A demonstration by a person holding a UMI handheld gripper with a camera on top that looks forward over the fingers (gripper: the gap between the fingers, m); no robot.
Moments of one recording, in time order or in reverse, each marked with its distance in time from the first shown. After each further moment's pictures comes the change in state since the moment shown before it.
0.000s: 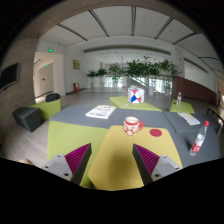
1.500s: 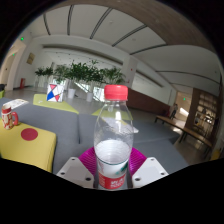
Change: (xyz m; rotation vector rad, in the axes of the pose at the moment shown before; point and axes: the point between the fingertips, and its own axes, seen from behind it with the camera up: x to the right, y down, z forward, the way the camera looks) arm 0.565 0.039 0.107 0.094 0.648 -0.086
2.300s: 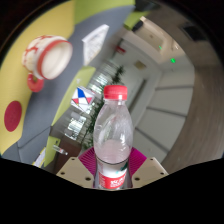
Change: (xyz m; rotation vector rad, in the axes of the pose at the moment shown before) arm -0.329 -0.300 -0.049 0.671 0.276 -1.734
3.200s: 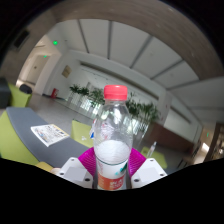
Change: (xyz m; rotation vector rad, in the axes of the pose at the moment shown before) arm -0.016 -0.034 -0.036 -0.136 -0.257 1.641
